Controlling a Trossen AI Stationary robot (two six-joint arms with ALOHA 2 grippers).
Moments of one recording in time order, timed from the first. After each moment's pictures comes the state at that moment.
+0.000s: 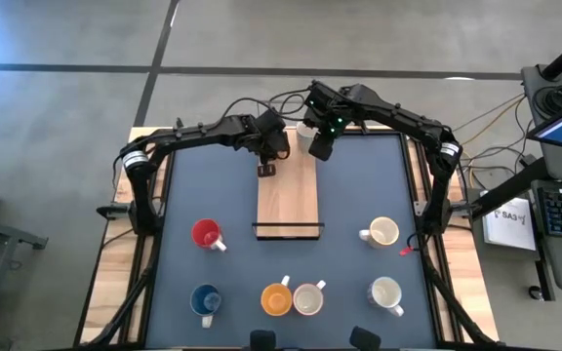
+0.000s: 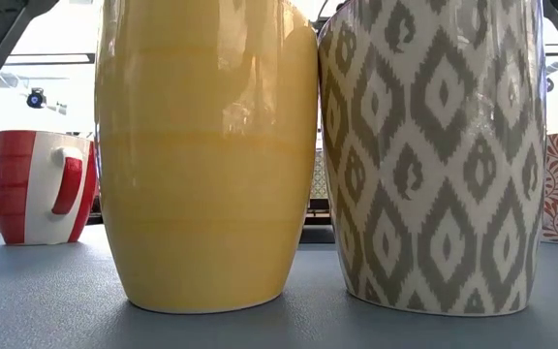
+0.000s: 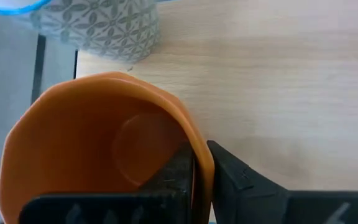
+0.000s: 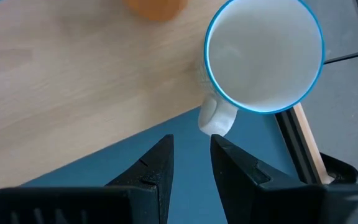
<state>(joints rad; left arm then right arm) 0.48 1.89 1.52 -0.66 -0.04 0.52 -0.55 1.88 1.88 -1.21 -0.02 -0.16</state>
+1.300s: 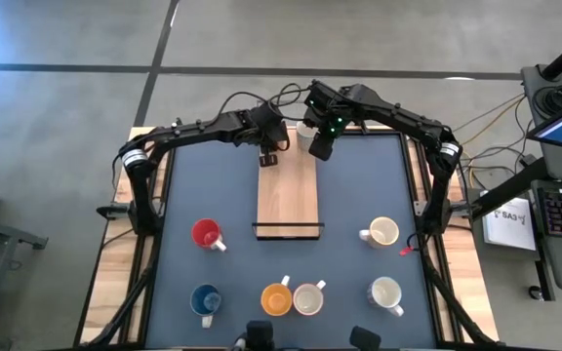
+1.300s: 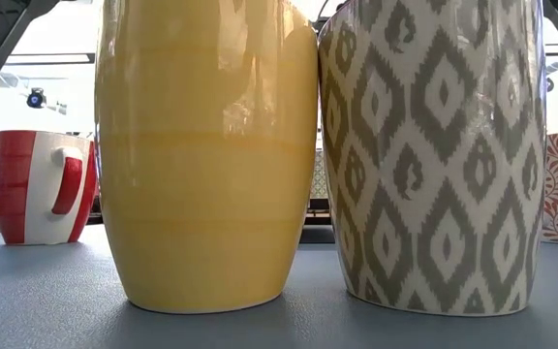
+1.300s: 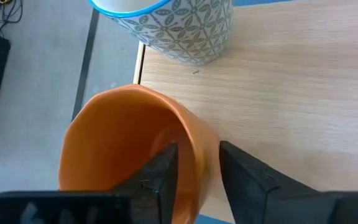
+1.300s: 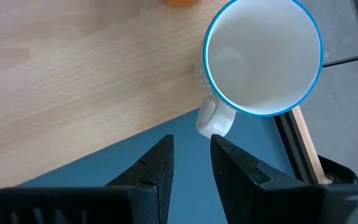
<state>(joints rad) 0.51 1.89 1.52 -0.57 -0.15 0.51 -0.55 1.88 1.88 -1.21 -0.02 -0.17</state>
